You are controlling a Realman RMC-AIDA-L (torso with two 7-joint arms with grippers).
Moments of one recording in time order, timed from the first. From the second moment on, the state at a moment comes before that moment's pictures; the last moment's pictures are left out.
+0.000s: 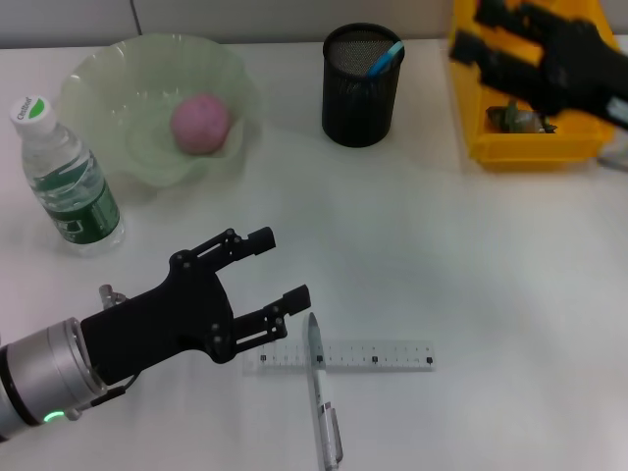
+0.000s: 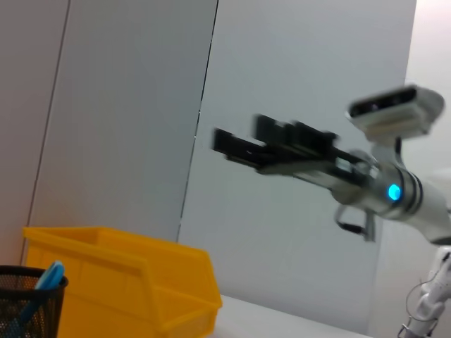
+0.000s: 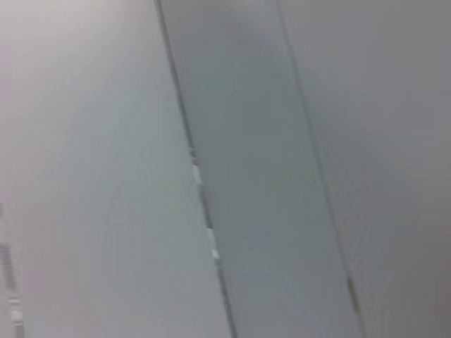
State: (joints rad) left arm -0.44 -2.06 0.10 0.06 2.31 1.68 -0.66; right arm 0.42 2.05 -0.93 -0.69 -1.35 -1.56 1.30
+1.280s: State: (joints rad) left arm -0.44 -2.06 0.33 0.32 2.31 1.75 -0.79; right arm 0.42 2.07 -0.93 -0.84 -1.96 -1.74 1.44
